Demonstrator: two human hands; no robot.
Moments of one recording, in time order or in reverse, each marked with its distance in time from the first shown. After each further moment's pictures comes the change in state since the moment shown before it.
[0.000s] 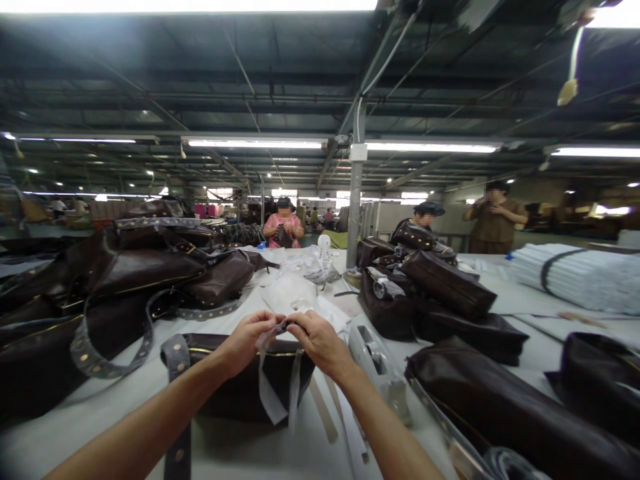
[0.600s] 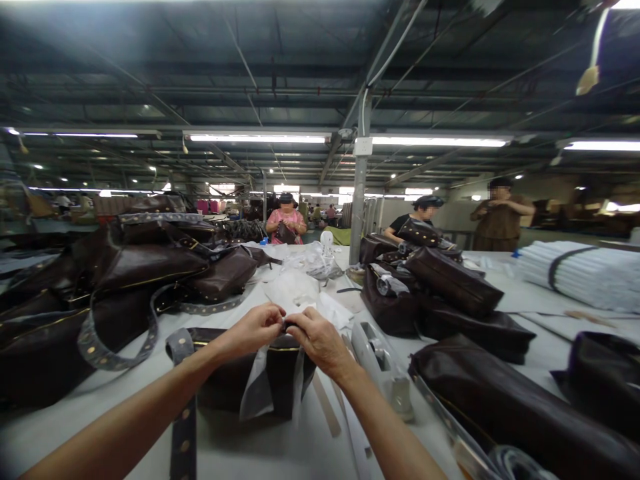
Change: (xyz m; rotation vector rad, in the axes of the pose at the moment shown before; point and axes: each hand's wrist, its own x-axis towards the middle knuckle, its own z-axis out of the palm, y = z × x) left_hand 0.009 0.014 -0.005 0.951 -0.138 0.346; right_hand -0.004 -0.004 0.006 -0.073 -0.001 -0.061
